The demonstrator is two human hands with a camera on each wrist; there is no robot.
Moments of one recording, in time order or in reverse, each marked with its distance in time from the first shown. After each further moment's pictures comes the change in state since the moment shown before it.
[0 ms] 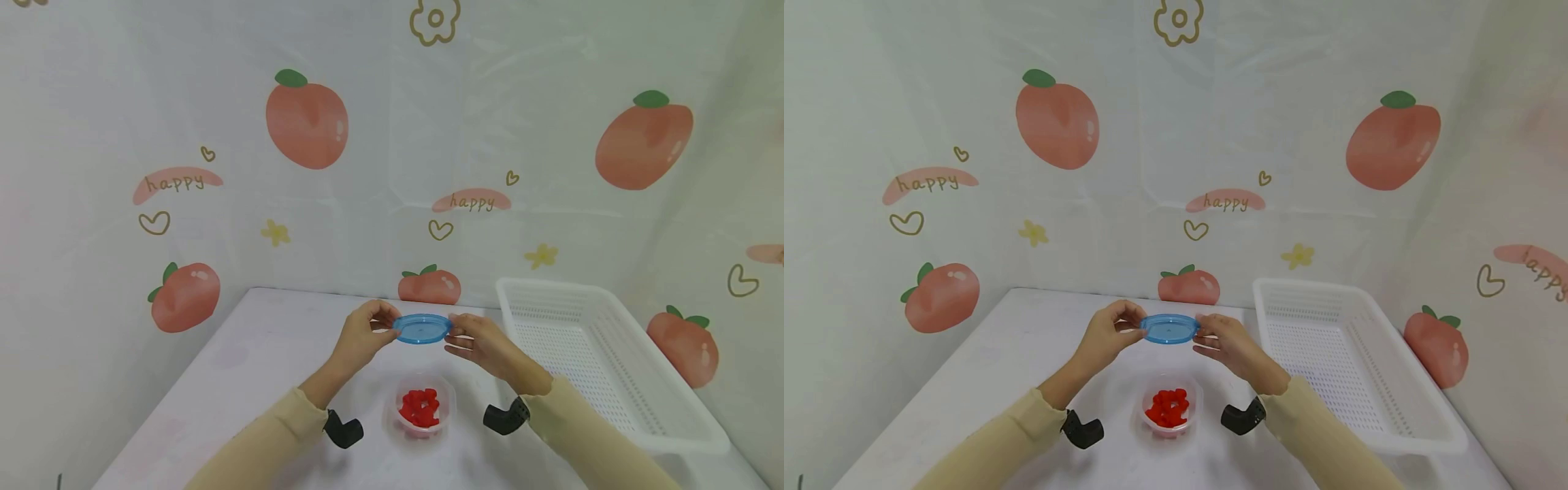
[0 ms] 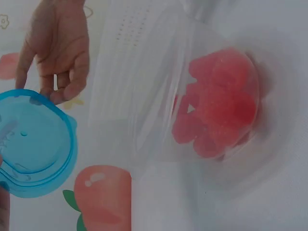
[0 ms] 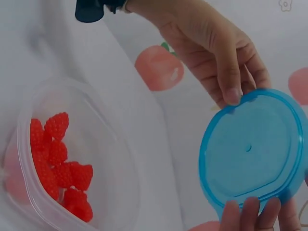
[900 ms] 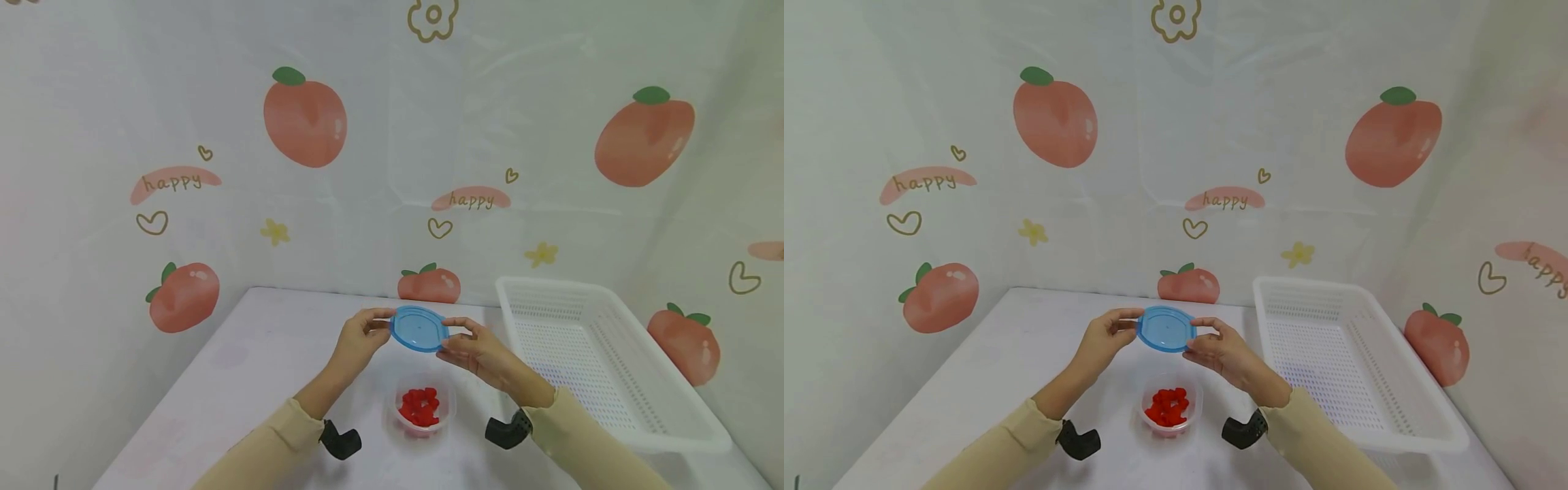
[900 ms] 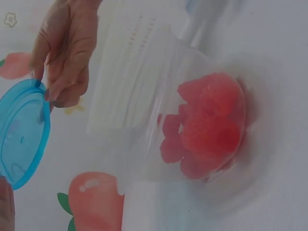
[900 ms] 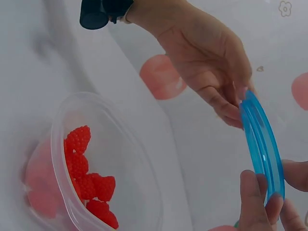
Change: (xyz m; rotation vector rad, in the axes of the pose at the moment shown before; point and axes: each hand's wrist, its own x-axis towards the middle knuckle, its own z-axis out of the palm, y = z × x) left_hand -0.013 -0.001 -0.001 -0.102 -0.004 -0.153; right_hand -0.011 0.015 0.000 0.102 -0.151 -0.045
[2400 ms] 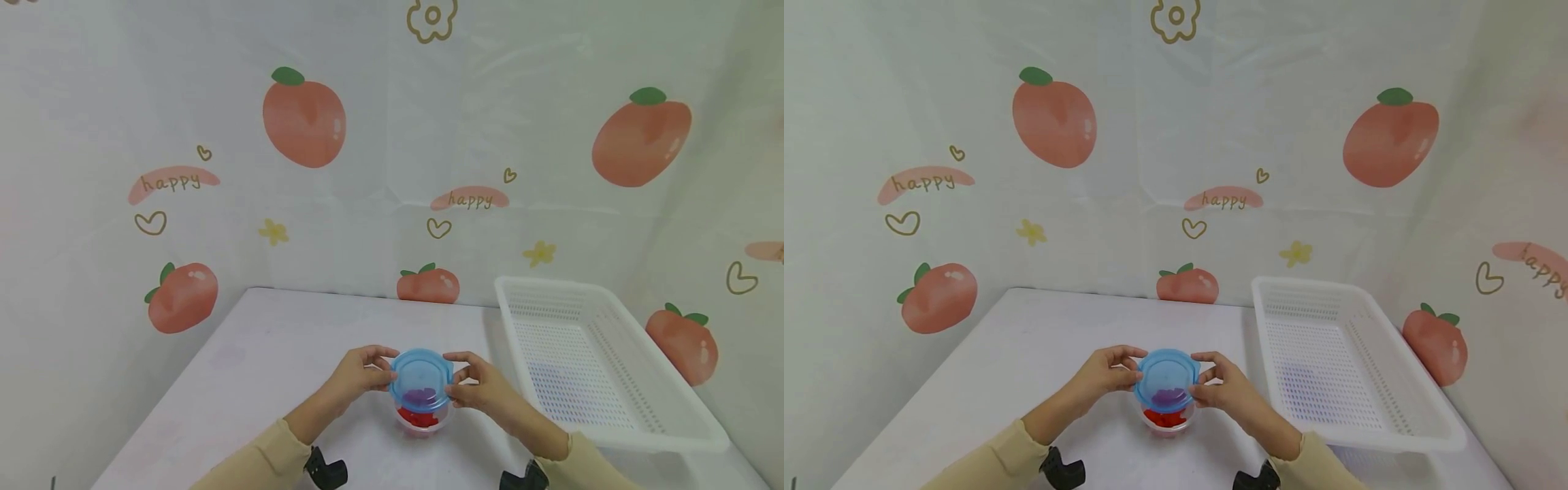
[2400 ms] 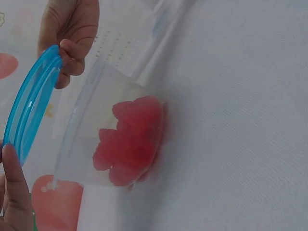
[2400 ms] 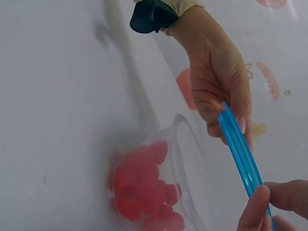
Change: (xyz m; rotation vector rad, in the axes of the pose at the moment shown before) left_hand -0.029 -0.023 -0.003 -0.102 -0.266 -0.256; right_hand -0.039 0.034 0.011 -0.357 0.073 -0.030
